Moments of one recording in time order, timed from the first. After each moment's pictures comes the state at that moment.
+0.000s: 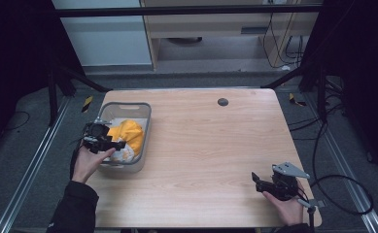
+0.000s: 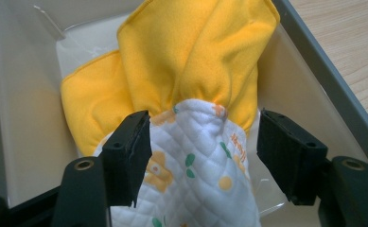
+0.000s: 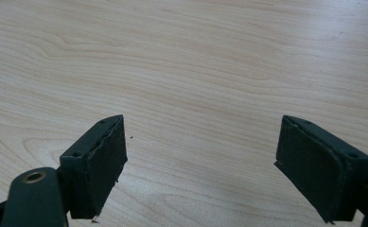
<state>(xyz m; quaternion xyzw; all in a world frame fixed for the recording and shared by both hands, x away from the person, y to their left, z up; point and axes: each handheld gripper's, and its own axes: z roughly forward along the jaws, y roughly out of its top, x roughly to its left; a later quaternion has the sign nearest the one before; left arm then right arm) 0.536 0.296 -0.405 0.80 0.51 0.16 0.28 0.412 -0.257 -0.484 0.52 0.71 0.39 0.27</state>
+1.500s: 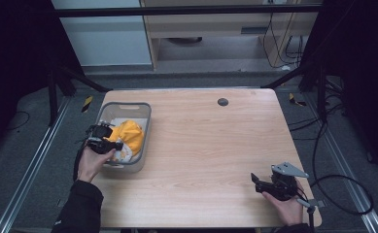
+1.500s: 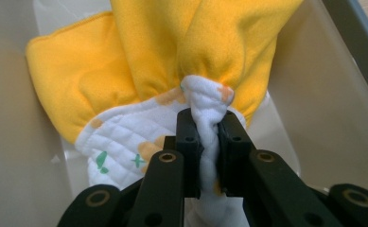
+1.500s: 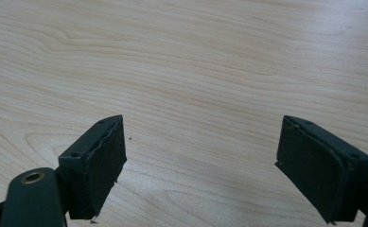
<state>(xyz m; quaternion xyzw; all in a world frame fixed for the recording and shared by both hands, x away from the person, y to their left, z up) 0.545 0.295 -0.420 0.80 0.54 0.13 0.25 0.413 -0.256 -0.485 0.52 0.72 0.39 0.26</state>
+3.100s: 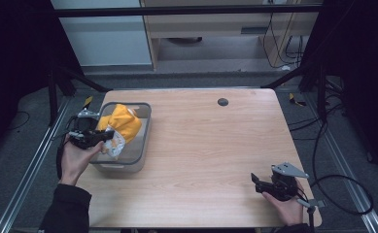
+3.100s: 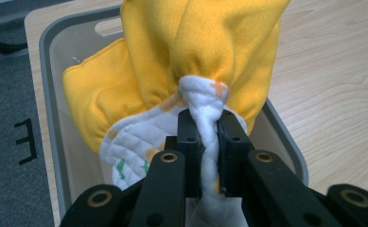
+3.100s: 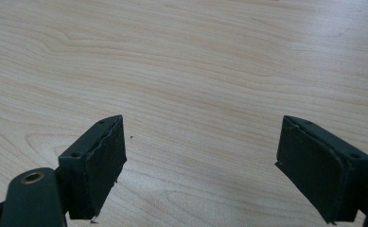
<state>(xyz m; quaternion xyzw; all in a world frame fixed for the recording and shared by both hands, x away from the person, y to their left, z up) 0.509 0.300 -0.343 0.79 0.49 0.19 0.32 0.412 -0.256 -0.485 0.52 0.72 0.39 0.26</state>
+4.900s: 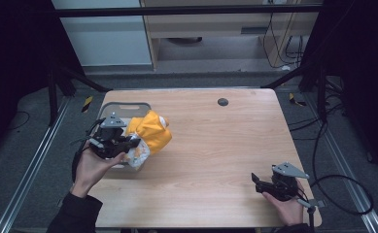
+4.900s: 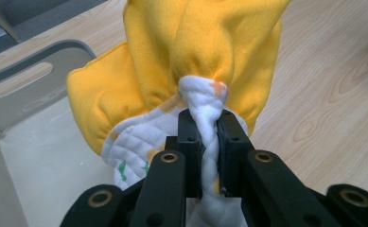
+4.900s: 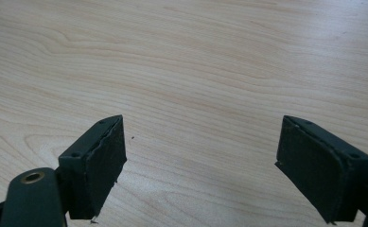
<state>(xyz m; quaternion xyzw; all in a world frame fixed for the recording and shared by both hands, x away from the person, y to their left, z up) 0.467 0.224 -0.314 0.85 0.37 0.17 0.35 0.411 -0.256 -0.485 0.51 0.72 0.39 0.27</state>
